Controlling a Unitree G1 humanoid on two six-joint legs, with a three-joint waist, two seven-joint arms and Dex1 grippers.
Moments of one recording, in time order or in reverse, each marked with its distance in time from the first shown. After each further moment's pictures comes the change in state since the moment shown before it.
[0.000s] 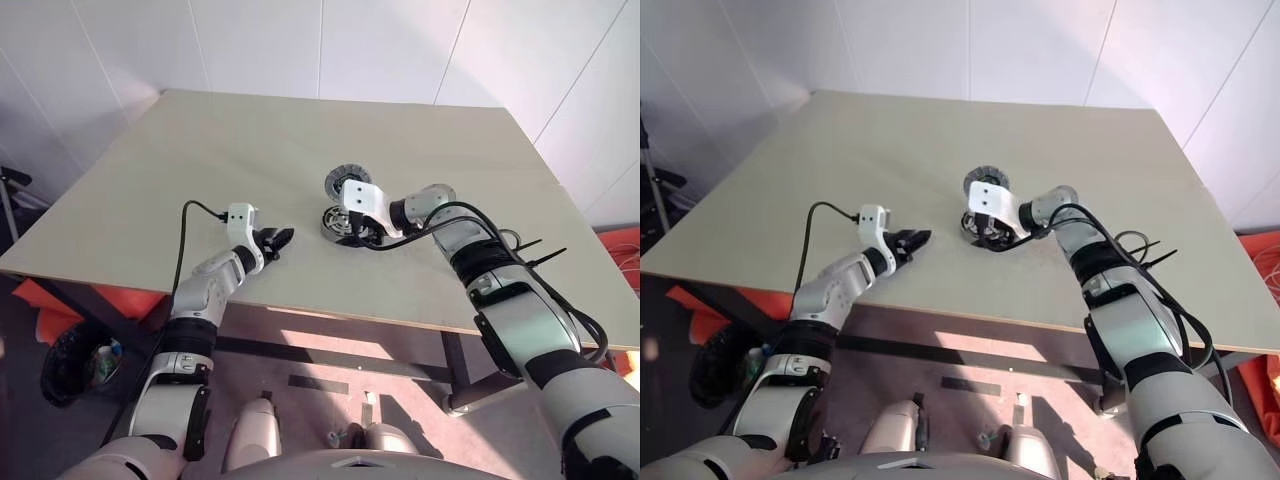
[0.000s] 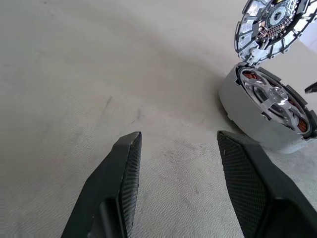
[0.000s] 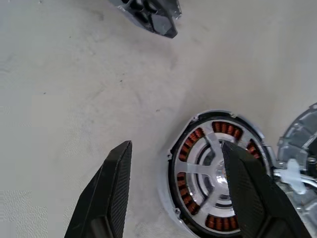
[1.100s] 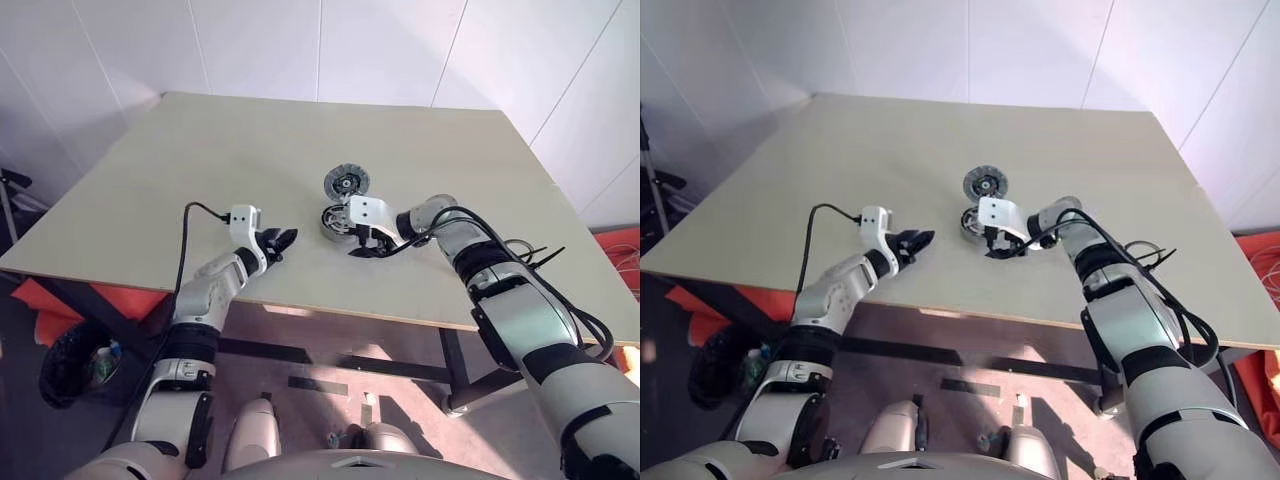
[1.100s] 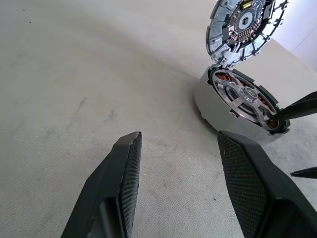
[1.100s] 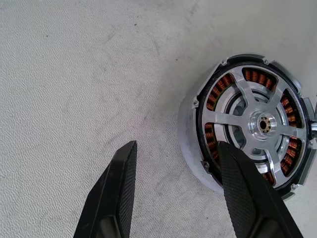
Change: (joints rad) left arm 0.030 -0.026 -0.012 -0.062 -0.010 0.006 -0.008; right arm -0.034 0.006 -0.006 0.199 -0.077 -0.100 -0.040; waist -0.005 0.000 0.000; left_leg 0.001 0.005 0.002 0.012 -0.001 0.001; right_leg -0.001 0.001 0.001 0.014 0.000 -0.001
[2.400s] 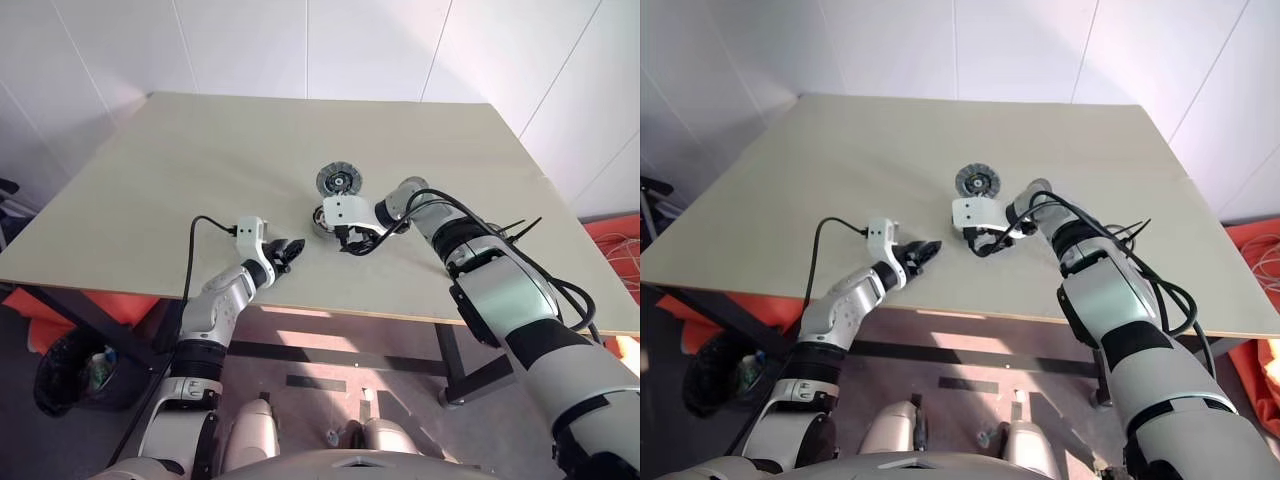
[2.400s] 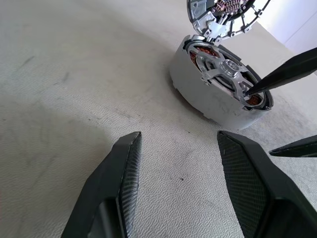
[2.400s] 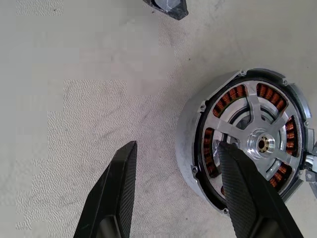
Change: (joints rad) left arm 0.080 -0.050 -0.015 -0.080 -0.013 0.027 0.038; right arm -0.184 0.087 0.073 0.150 -0.191 -0.061 0.044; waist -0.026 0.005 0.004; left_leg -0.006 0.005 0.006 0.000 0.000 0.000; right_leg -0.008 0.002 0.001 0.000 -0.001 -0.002
